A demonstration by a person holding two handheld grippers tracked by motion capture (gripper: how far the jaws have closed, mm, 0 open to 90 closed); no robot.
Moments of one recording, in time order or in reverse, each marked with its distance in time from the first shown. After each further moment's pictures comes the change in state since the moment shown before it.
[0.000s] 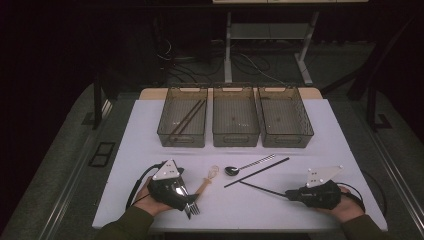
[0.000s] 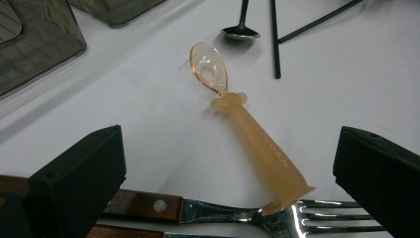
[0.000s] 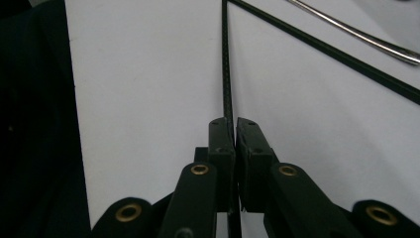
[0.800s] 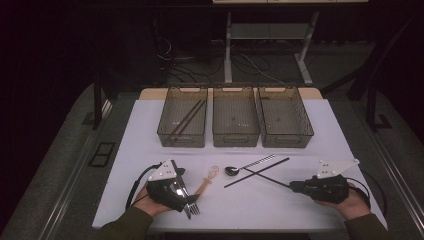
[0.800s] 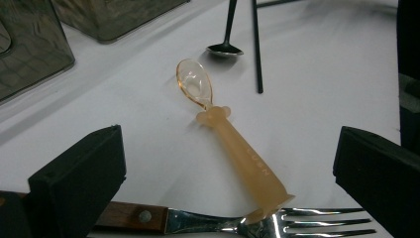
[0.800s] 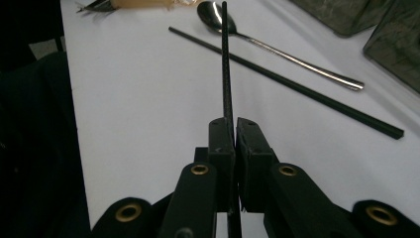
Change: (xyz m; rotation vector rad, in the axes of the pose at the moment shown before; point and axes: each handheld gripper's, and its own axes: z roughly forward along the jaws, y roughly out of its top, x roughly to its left) left arm 0.001 -0.003 -0.003 -0.060 -0.045 -0.017; right arm -0.009 0.007 -0.021 -0.112 -0.031 0.074
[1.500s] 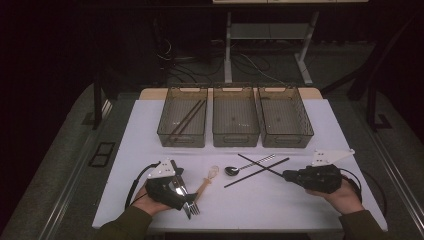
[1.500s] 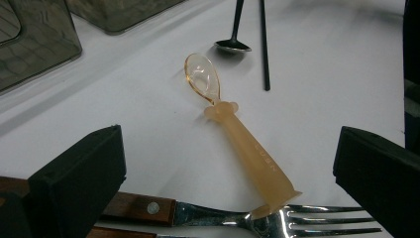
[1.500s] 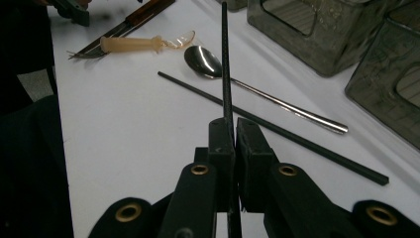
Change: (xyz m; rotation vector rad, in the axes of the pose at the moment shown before) left arm 0.004 0.000 -0.001 0.008 0.007 -0.046; right arm -0.004 0.028 0.008 -0.061 -0.022 0.042
